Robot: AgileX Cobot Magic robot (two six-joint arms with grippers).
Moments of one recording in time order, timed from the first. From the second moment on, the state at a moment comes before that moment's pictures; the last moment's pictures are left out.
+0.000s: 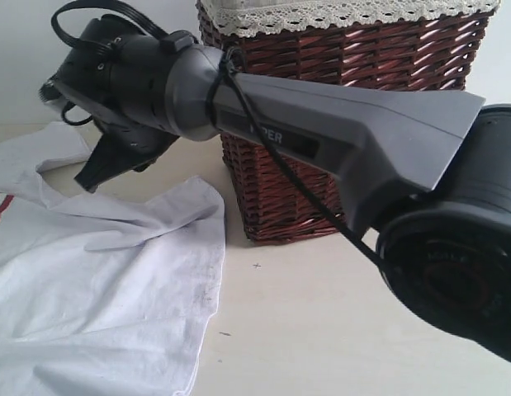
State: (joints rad) left arm 0.04 0.00 0.00 0.01 0.37 0.08; right arm 0.80 2.37 -2.19 -0.54 1.00 0.29
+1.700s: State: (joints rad) left arm 0.04 0.00 0.00 0.01 0.37 0.08; right arm 0.83 2.46 -2.31 -0.13 1.19 -0.04
